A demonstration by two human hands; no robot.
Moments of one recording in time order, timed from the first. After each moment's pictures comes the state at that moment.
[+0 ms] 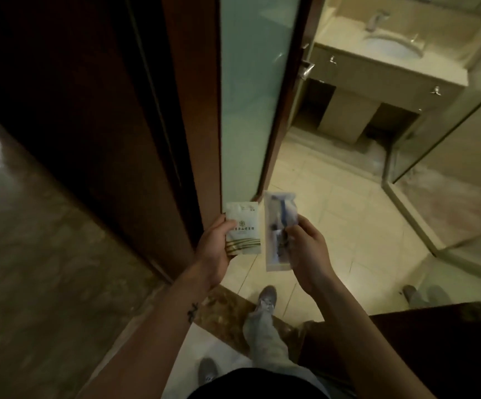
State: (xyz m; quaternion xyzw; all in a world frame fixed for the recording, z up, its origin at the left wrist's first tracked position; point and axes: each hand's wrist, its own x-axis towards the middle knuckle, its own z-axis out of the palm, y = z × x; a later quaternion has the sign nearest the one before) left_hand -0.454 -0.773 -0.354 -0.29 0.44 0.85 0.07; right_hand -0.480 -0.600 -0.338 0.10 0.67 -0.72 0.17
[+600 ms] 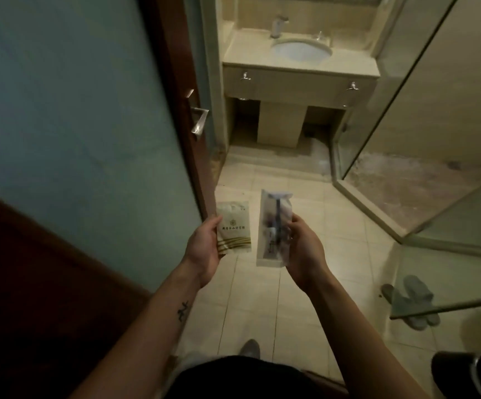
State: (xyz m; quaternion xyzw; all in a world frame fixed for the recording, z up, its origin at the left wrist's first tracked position) left_hand -0.791 -0.649 -0.361 -0.22 0.50 0.82 0.19; right_hand -0.765 -0.466 -0.344 0.22 0.54 -0.81 0.10
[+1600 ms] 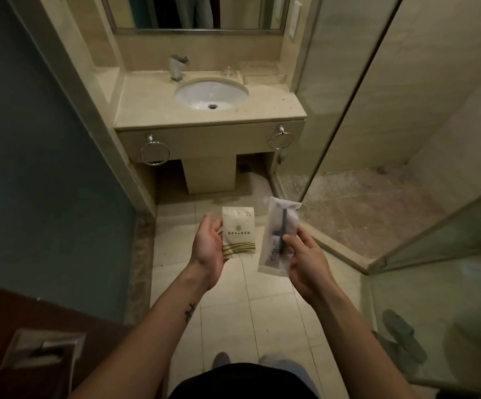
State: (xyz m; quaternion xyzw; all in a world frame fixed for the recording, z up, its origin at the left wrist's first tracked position) left_hand -1.312 -0.449 -0.365 -0.08 0.50 0.79 0.35; right_hand -1.218 -0.292 -0.346 0.33 0.46 -0.82 -0.06
